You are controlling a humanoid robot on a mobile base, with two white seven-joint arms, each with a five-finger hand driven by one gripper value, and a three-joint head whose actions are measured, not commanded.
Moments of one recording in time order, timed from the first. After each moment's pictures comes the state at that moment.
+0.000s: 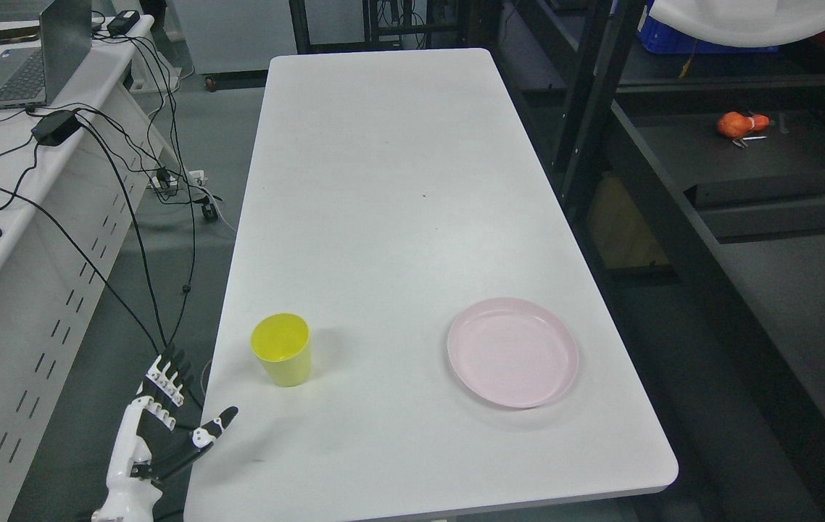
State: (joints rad) left arm 0.21 0.05 0.18 -1.76 0.26 -0.15 -0.10; right arm 0.00 0.00 0.00 -0.24 0.00 0.09 -0.12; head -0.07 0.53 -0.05
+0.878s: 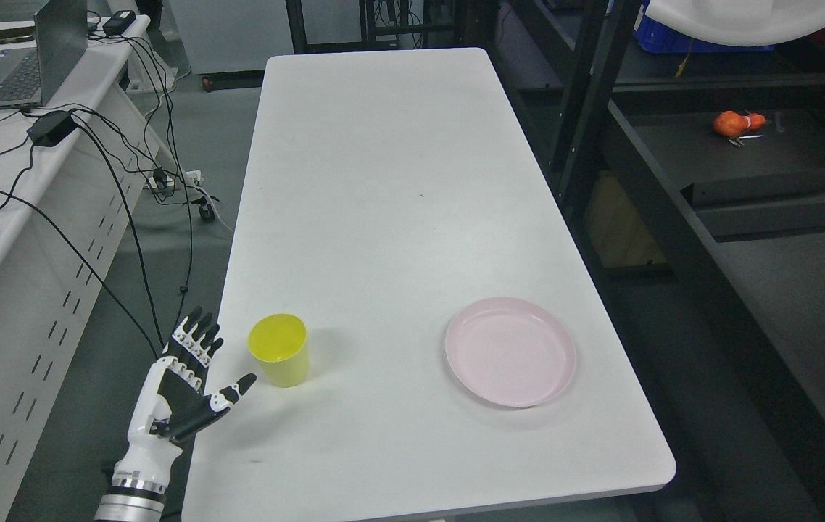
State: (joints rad) left arm 0.04 0.05 0.18 -1.64 0.32 -0.14 -0.28; right arm 0.00 0.00 0.00 -0.24 0.00 0.09 -0.12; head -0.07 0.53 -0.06
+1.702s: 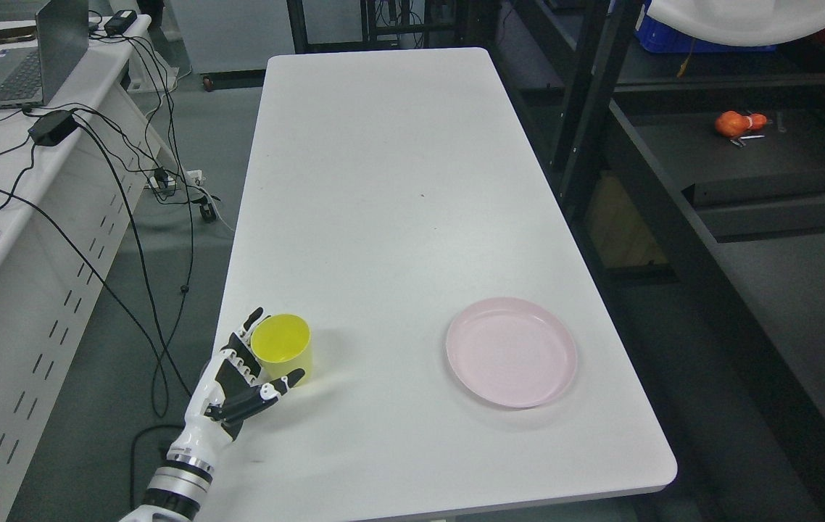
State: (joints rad) left arm -0.05 0.01 0.11 -1.56 0.32 0.01 -0.30; right arm 0.00 0.00 0.00 -0.24 0.00 0.09 -0.12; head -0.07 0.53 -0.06
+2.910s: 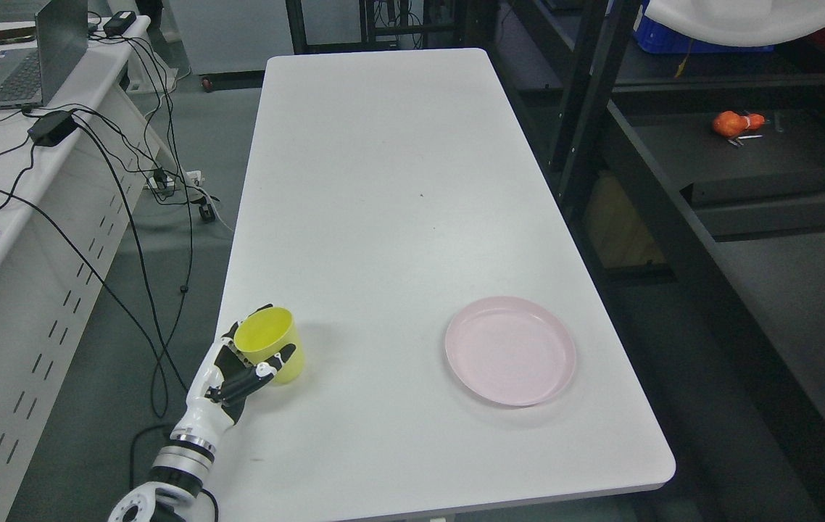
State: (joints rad) left arm -0.12 0.00 0.17 -1.48 0.40 0.05 -0.30; right arm 0.00 0.00 0.00 -0.24 0.00 0.09 -0.12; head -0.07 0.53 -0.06
